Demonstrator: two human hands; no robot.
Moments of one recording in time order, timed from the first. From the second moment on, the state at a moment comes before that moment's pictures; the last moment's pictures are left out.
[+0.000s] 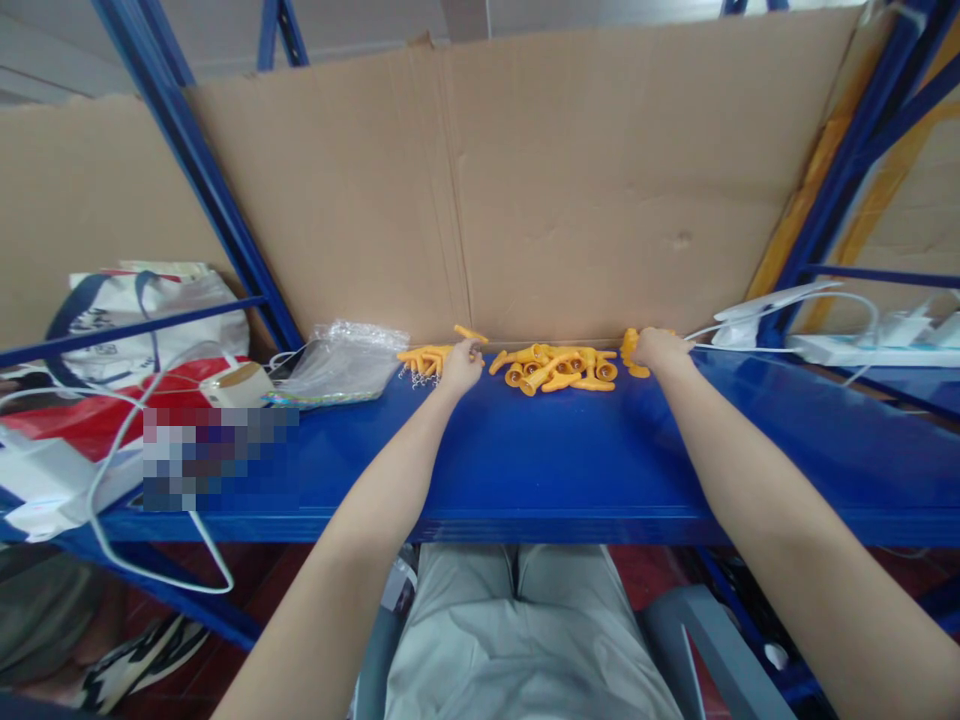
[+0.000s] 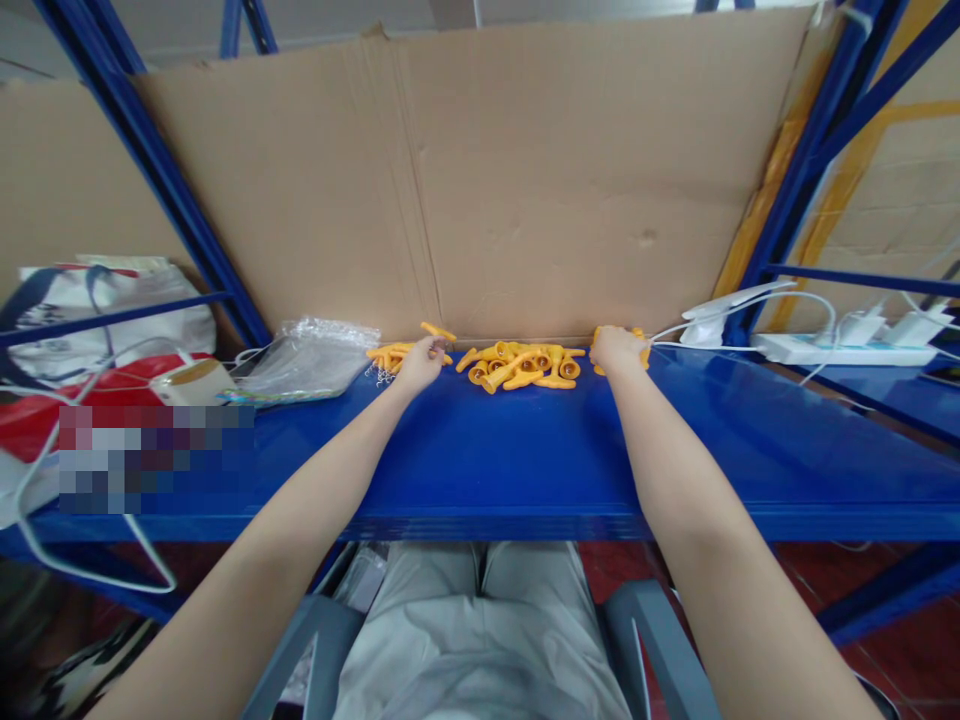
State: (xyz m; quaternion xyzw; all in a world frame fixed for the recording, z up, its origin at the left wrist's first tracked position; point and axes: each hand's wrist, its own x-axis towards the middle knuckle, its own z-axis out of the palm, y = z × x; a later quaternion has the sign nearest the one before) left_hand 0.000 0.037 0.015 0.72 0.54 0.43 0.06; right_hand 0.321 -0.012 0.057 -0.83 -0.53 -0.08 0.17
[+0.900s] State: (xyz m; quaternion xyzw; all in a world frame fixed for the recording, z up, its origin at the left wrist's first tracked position) left_hand -0.001 0.024 0.007 0.72 0.68 0.15 0.01; right_hand 0.226 0.002 0.020 -0.53 -0.81 -0.09 0.24
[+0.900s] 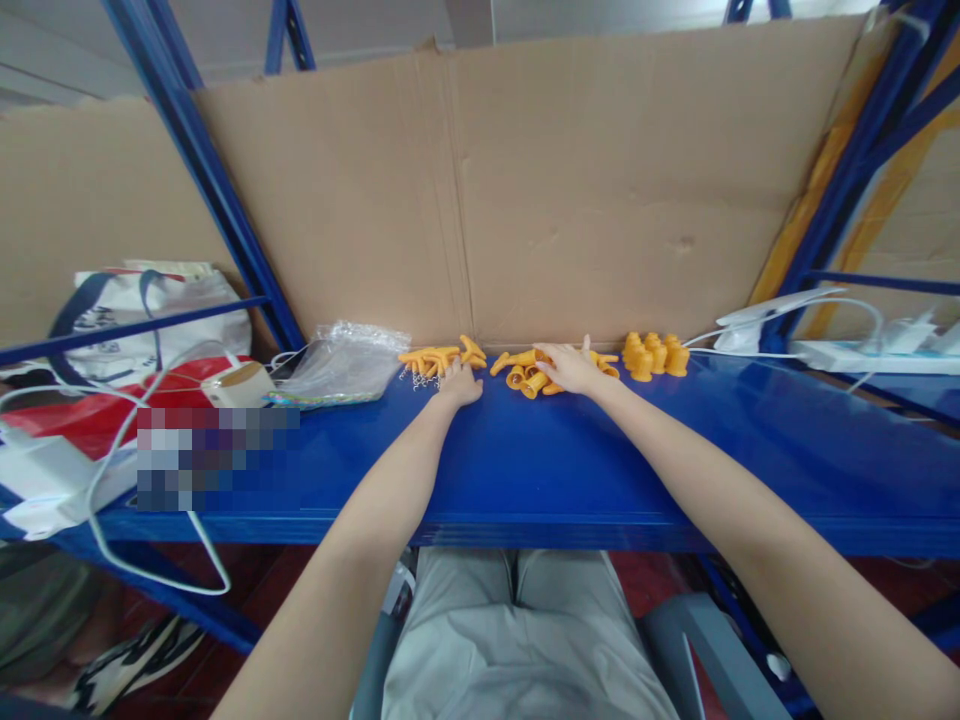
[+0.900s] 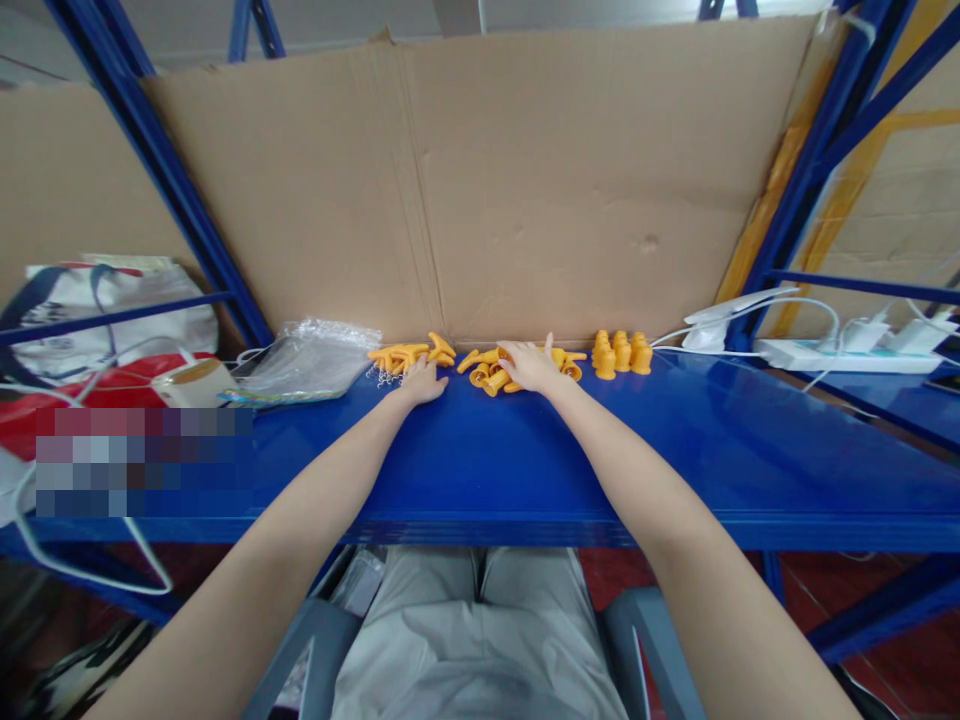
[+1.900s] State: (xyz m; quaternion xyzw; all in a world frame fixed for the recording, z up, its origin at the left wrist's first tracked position) left_hand 0.018 0.009 0.018 0.83 0.40 0.32 -0.22; right_hand 0.252 0.016 0.025 -0.30 -0.86 -0.26 0.32
